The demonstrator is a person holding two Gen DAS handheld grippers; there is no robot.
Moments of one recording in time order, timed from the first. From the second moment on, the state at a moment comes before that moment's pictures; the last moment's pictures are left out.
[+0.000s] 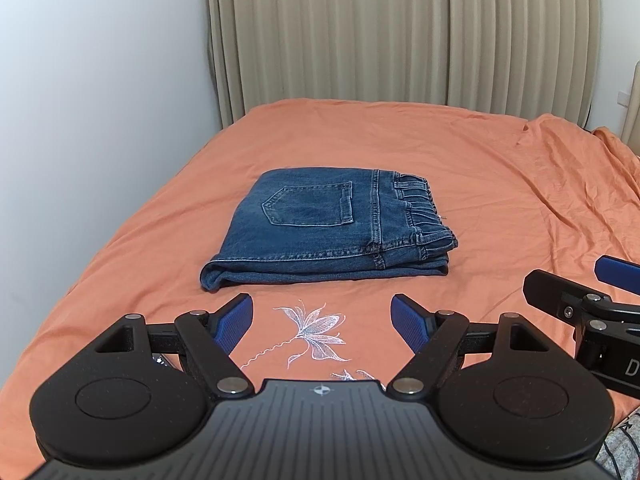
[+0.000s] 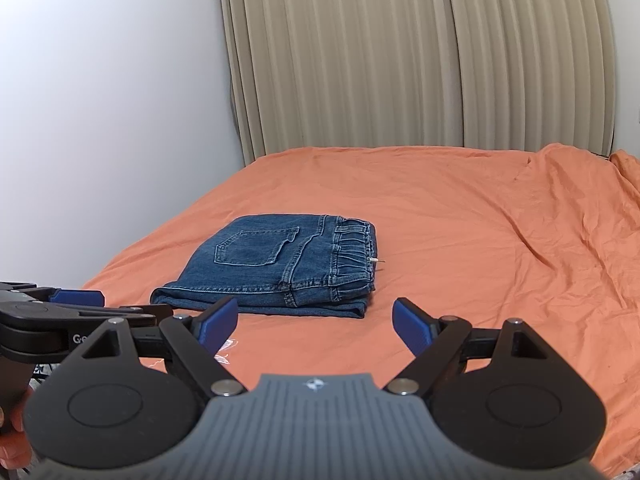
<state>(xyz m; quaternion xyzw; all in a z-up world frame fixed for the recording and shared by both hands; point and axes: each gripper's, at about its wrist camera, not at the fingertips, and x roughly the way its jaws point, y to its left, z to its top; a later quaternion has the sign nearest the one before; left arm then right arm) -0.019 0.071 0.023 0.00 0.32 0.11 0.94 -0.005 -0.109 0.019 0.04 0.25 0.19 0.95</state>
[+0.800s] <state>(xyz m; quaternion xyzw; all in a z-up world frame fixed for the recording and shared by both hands) -0.018 0.068 0.021 0.01 0.32 0.11 0.94 -0.009 -0.109 0.018 0.04 0.25 0.19 0.95</state>
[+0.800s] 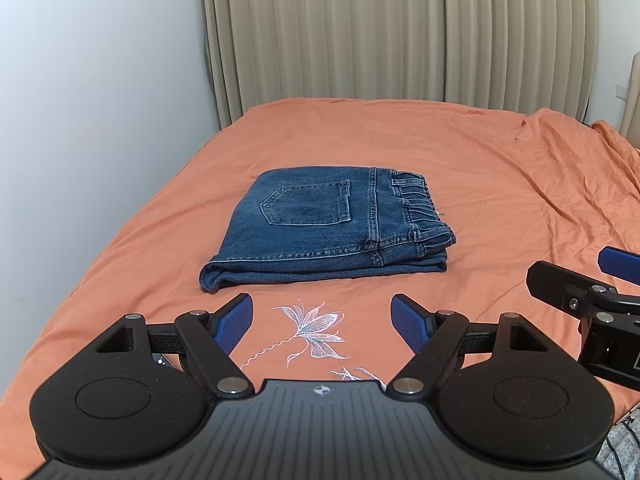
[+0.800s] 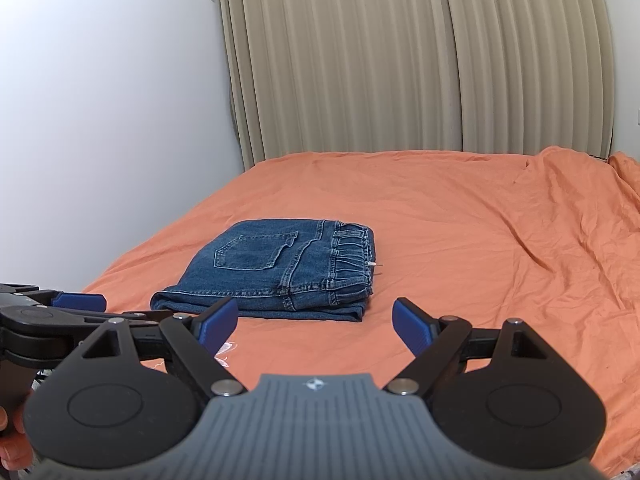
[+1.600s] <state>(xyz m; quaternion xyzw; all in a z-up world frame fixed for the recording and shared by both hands) -0.018 0.071 0.022 0.01 0.32 0.10 0.94 -0.010 -0.110 0.021 0.03 0.24 0.19 0.95</state>
